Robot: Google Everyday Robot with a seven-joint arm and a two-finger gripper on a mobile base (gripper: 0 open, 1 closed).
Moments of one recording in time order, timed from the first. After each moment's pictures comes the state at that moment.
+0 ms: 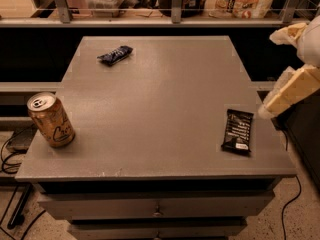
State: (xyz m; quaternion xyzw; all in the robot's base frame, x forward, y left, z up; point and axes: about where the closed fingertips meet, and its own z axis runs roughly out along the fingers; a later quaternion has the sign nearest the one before) arm 0.485 -0.202 0.981 -0.58 0.74 0.05 0.33
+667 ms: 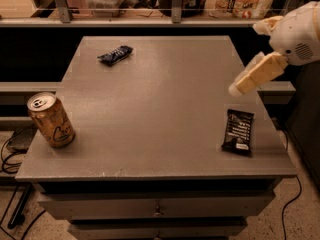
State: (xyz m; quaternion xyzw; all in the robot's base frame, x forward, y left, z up) arm 0.547 -0.177 0.979 -0.53 0.74 0.08 0.40
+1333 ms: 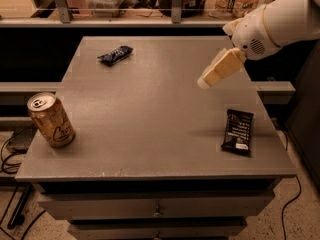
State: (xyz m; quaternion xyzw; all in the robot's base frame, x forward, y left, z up) arm 0.594 -0.124 0.958 -0.53 0.74 0.10 0.39
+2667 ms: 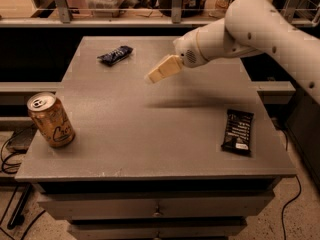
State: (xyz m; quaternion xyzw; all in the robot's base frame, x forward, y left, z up) arm 0.674 0.006 0.897 -0.49 0.73 0.23 0.42
